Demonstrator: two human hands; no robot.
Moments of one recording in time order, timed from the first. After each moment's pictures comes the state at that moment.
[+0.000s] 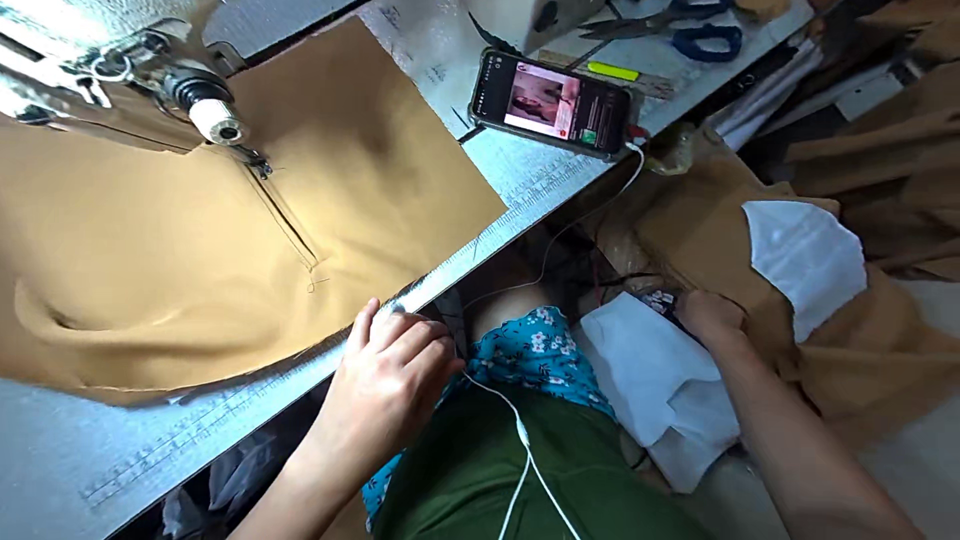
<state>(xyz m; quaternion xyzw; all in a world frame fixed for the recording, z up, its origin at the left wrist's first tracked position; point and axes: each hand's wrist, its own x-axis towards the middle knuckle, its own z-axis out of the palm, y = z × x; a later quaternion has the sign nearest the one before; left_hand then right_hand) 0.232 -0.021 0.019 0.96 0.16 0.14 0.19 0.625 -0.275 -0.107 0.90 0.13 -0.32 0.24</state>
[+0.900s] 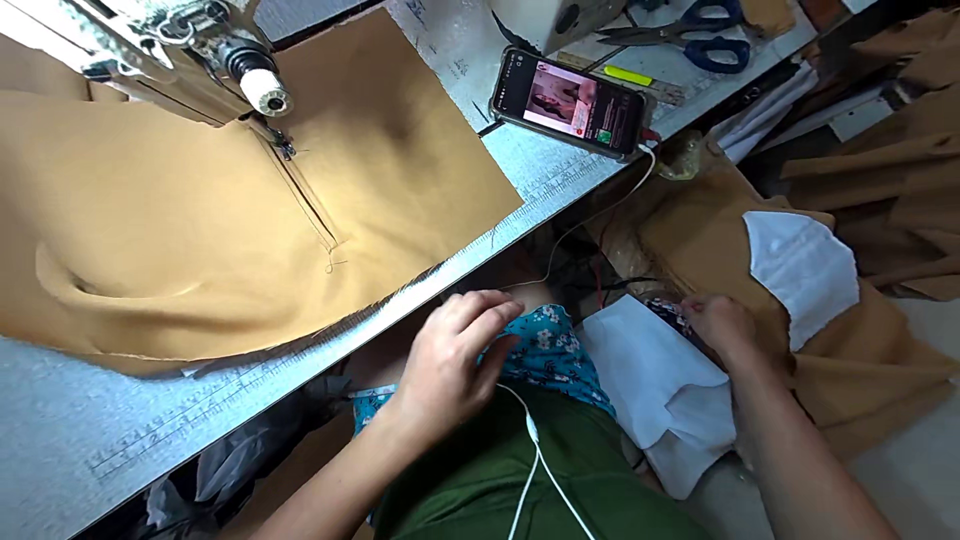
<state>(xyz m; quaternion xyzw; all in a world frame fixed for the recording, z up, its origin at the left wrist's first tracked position) 0.266 -0.045 0.000 0.87 0.17 0.25 0.39 0.615 -0.278 -0.070 0.94 0.17 -0.29 0.03</state>
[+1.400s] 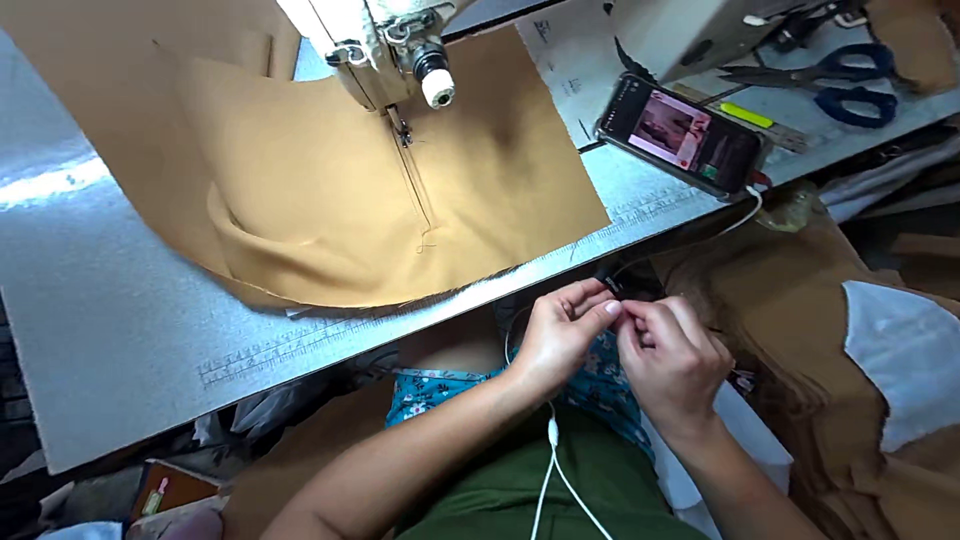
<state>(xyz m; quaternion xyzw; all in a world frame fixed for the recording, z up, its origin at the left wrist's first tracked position) 0.323 -0.059 0.005 0.40 0.36 0.20 0.82 0.434 -0.146 -0.012 0.78 0.55 0.11 -0.28</state>
